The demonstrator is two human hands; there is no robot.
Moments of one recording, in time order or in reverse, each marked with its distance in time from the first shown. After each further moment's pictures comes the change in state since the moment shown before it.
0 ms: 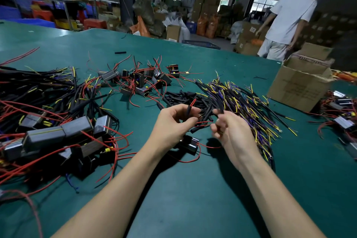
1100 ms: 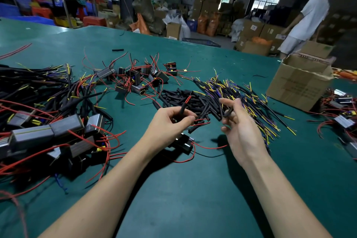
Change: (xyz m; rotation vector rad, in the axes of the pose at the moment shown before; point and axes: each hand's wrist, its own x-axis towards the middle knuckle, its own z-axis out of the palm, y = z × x) left_hand 0.001 -0.004 -0.003 0.177 -0.047 -0.026; right_hand 0.009 -0.005 -0.018 0.046 0.028 -0.072
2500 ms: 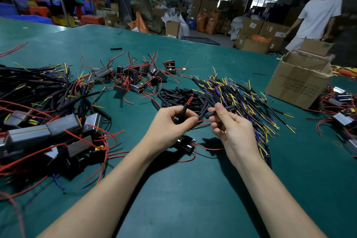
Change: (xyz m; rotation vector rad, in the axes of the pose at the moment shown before) left_hand -0.002 0.001 0.007 -0.035 -0.015 0.111; right_hand -0.009 0.007 0.007 0.021 -0.003 0.021
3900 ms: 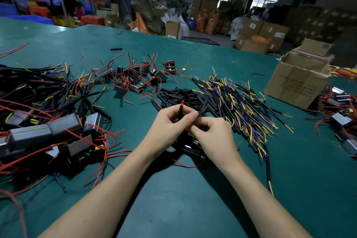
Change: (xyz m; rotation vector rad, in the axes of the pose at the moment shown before) left_hand -0.003 0.001 0.004 -0.225 -0.007 -0.054; right_hand -0.009 0.017 0.012 -0.740 -0.196 -0.314
